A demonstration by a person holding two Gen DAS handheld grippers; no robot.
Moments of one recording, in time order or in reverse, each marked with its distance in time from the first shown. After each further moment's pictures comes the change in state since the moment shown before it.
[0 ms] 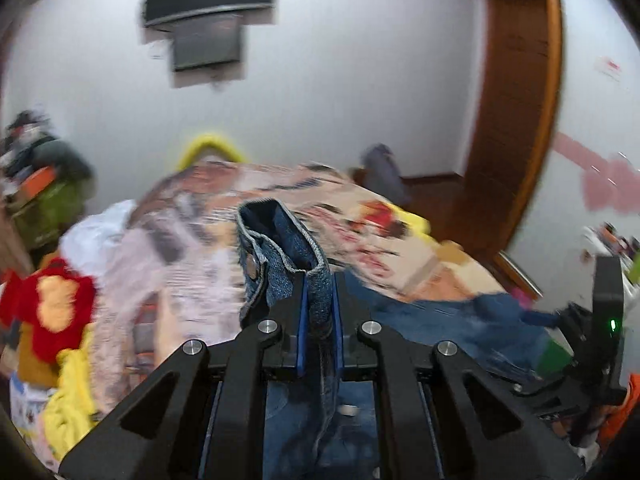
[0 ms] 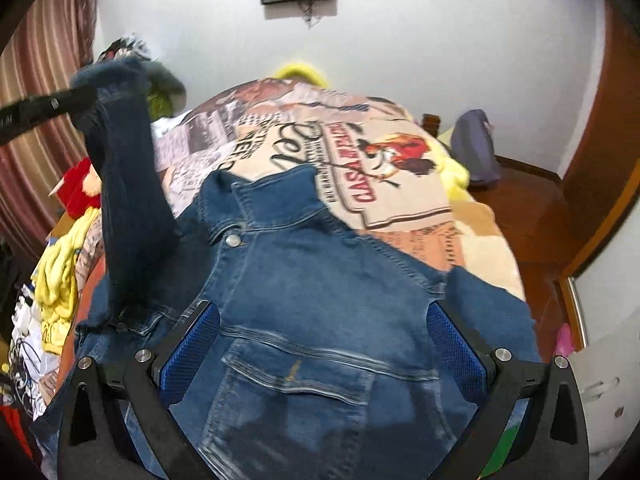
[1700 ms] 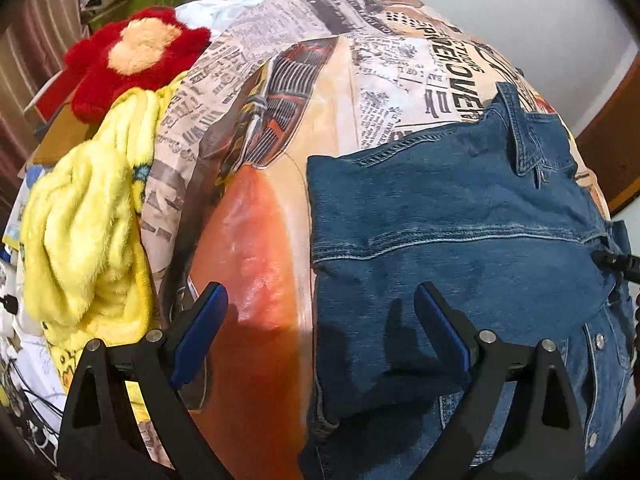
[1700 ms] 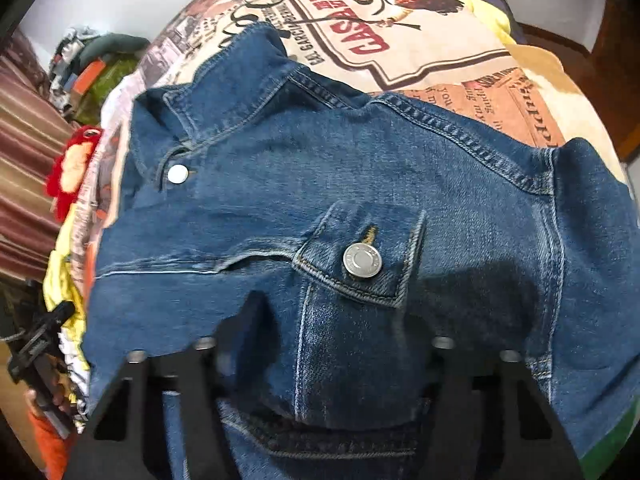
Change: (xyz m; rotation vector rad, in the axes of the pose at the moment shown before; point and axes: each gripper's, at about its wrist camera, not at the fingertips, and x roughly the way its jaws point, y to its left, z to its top) left arm 0.022 0.193 -0.216 -0.412 0.445 0.266; right arm 0.154 -0.018 -0.020 0.239 0.413 0.172
